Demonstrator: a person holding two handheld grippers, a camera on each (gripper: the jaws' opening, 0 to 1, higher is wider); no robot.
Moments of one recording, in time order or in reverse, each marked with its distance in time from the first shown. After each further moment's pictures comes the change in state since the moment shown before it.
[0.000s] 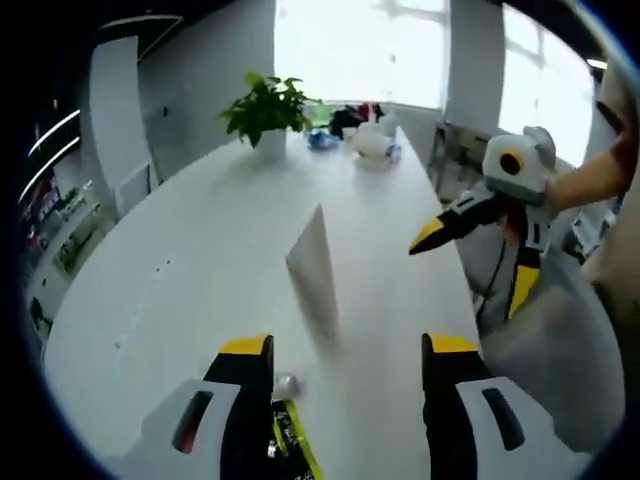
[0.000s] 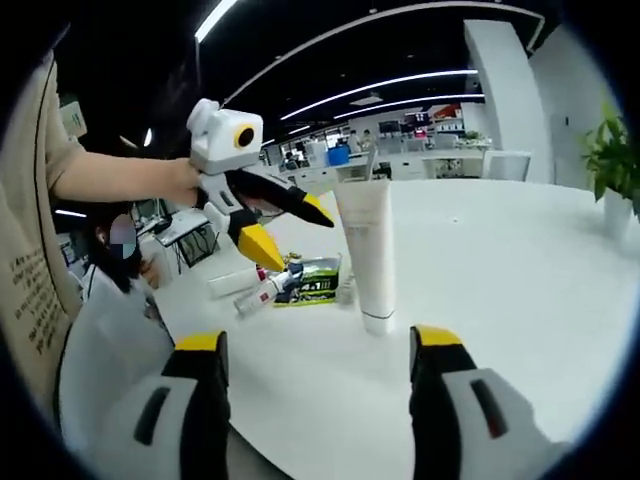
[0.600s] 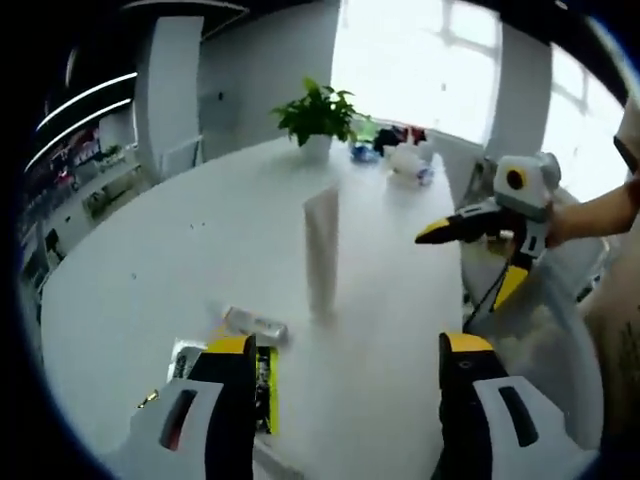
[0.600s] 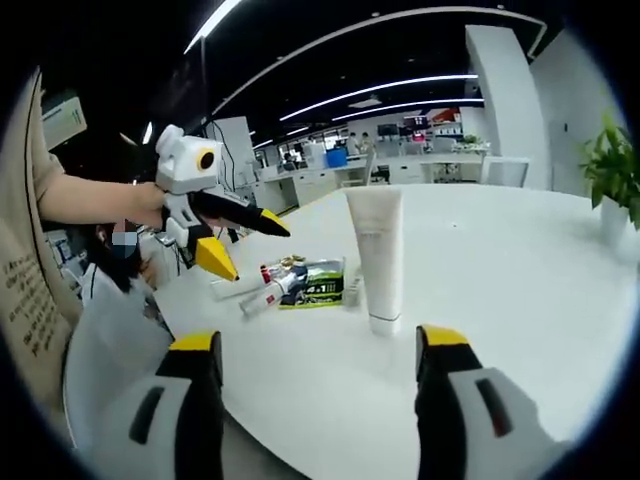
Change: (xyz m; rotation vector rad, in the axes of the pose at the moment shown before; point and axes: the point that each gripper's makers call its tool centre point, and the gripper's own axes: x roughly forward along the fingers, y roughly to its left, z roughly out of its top) left arm -0.052 -0.020 -0.037 -0.212 -0.088 0.141; right arm -0.007 0.022 0.007 -0.020 -0.001 -0.020
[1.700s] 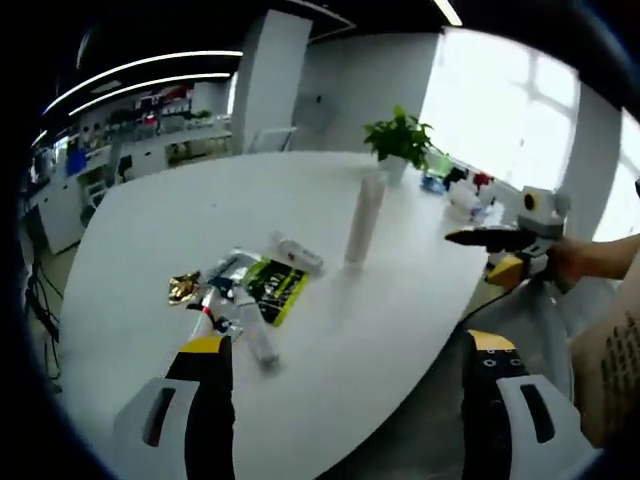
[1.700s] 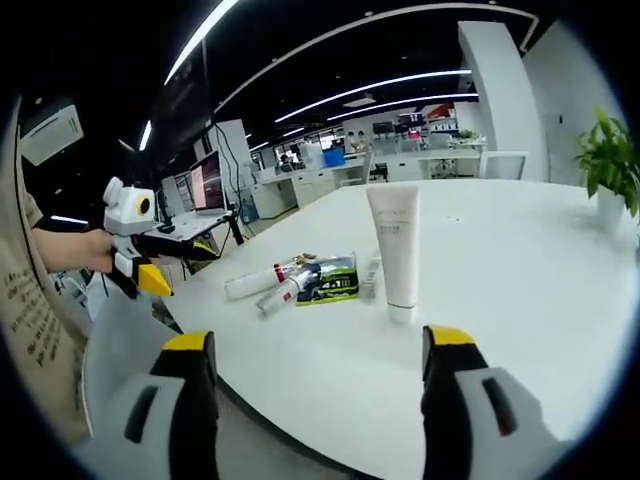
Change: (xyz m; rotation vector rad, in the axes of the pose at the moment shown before) left arm -0.095 -0.022 -0.076 -0.310 -0.117 0.266; right arm -0.010 0.022 -0.008 0.035 0.001 -0.003
